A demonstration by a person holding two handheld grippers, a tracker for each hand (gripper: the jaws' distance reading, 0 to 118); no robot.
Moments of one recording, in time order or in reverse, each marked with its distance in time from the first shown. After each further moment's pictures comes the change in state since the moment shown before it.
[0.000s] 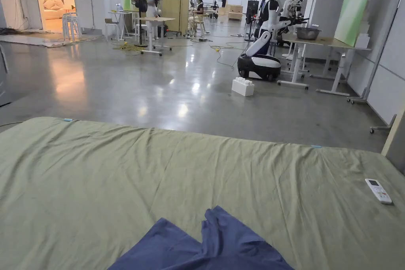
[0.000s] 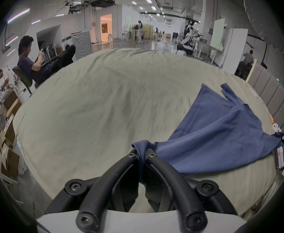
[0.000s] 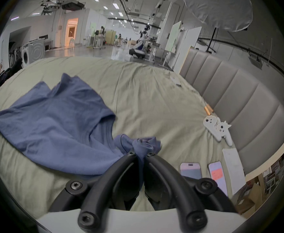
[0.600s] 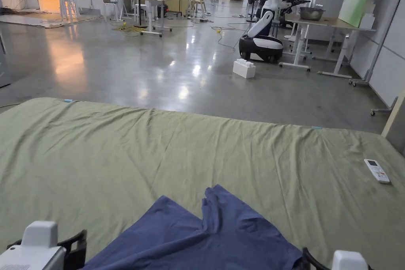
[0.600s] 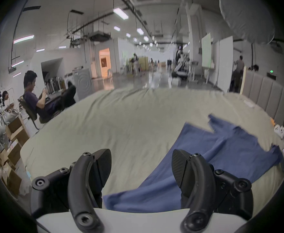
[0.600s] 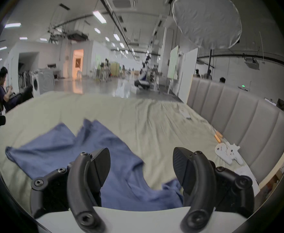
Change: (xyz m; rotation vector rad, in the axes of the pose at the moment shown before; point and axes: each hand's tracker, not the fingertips) left arm 0.094 0.034 0.075 0.397 0.024 -0.096; right arm -0.047 0.063 0.061 0.392 0.074 -0.099
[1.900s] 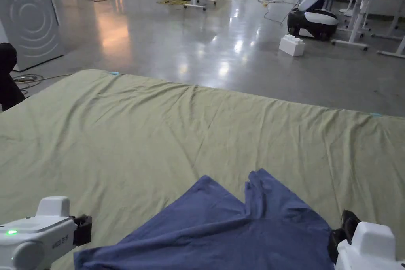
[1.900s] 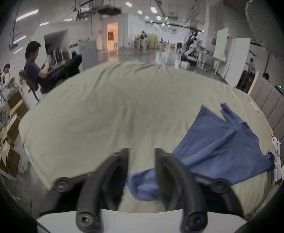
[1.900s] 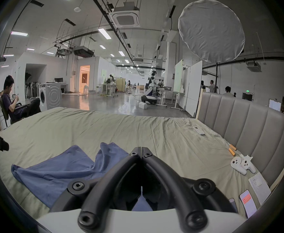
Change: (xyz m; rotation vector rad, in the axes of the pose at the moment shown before) left arm -0.102 -0.017 -0.056 -0.348 0.030 0.148; right arm -0.061 0.024 -0.023 0.108 0.045 -0.007
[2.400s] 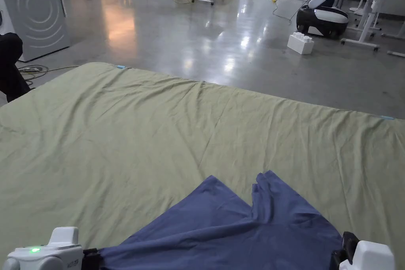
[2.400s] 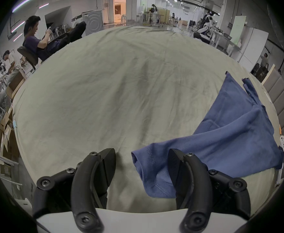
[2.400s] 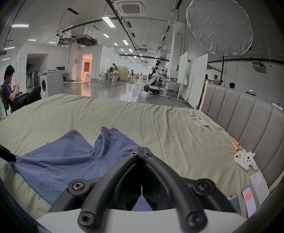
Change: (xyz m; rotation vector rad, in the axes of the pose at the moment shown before) left arm 0.000 -0.054 -0.069 -0.205 0.038 0.047; right arm -0.011 -0.023 -0.020 -0.108 0.024 0.044
